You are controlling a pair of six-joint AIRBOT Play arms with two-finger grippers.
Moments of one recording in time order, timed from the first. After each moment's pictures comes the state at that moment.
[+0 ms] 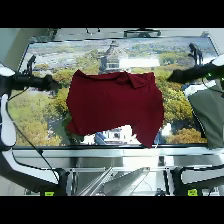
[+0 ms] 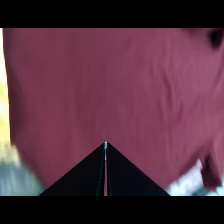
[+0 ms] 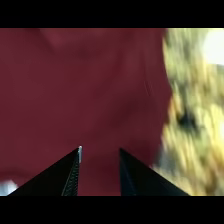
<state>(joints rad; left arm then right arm) 0.35 -1.68 1.53 0.80 -1.42 -1.14 -0.25 -1.58 1.50 -0.96 1.32 1.16</state>
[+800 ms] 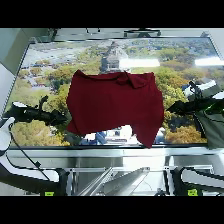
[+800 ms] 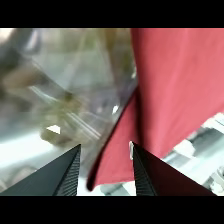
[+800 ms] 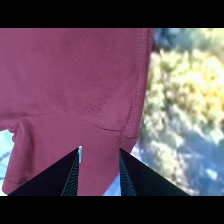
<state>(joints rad) 0.44 -1.68 1.05 0.91 -1.40 -0.98 -0.39 -1.41 0.94 -0.82 1.24 0.98</state>
